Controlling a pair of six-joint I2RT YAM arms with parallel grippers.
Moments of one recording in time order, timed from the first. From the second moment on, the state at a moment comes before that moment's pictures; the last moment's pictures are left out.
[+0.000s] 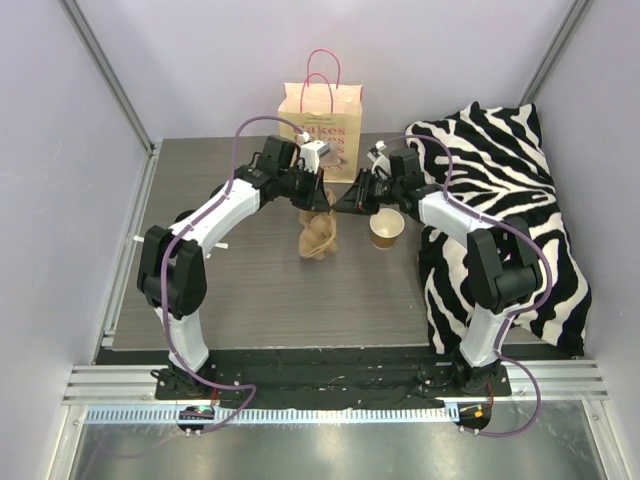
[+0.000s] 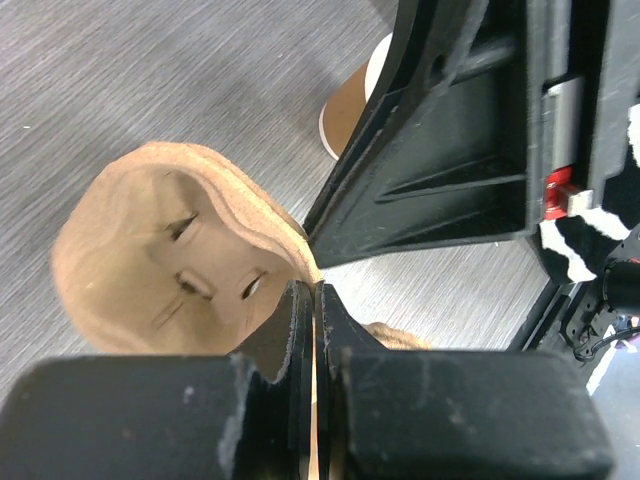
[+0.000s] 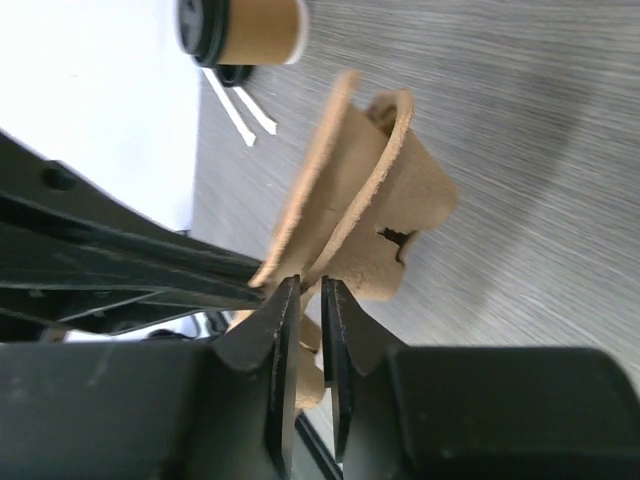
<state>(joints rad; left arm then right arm) -0.48 1.85 1.57 -0.45 0.54 -0.13 0.34 1.82 1.26 -0.03 -0.71 0.70</state>
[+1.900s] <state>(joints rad) -0.48 1.73 1.41 -0.48 0.49 -0.03 0.42 1.90 1.20 -0.11 -0.71 0.81</state>
